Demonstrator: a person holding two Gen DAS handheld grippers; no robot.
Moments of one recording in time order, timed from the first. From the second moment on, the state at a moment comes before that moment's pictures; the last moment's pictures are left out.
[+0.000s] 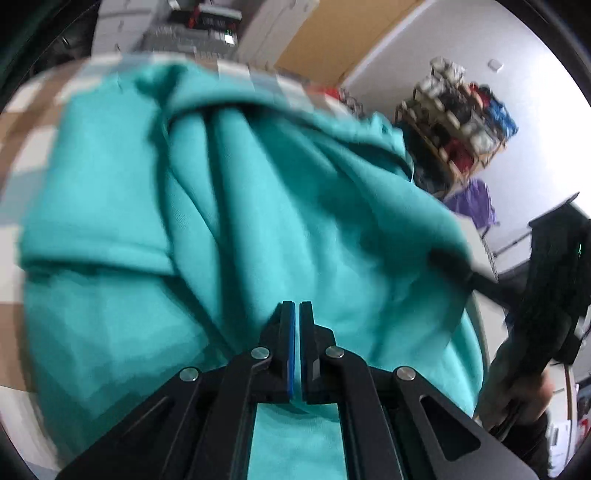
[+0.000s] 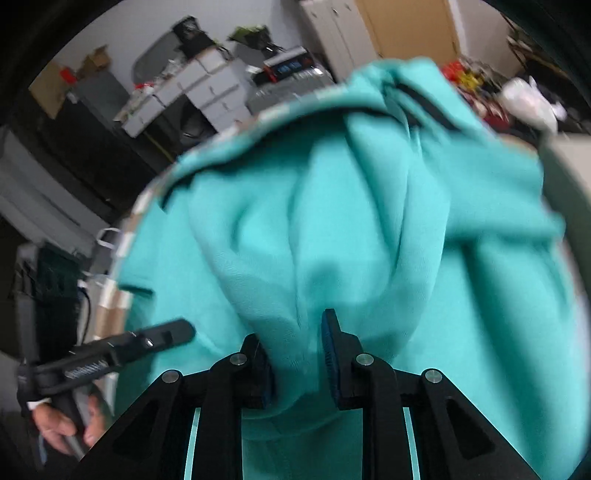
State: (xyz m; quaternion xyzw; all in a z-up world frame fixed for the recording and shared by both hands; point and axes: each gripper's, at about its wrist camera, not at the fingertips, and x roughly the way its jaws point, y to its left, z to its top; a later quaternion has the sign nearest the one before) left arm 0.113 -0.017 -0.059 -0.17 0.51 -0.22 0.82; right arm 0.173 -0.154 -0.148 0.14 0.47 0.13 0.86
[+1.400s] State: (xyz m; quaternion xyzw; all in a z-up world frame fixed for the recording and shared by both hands) left arm 0.101 -0.033 -0.039 -0.08 0.44 -0.16 0.88; right arm 0.304 -0.142 -0.120 0.01 0.48 0.10 0.87
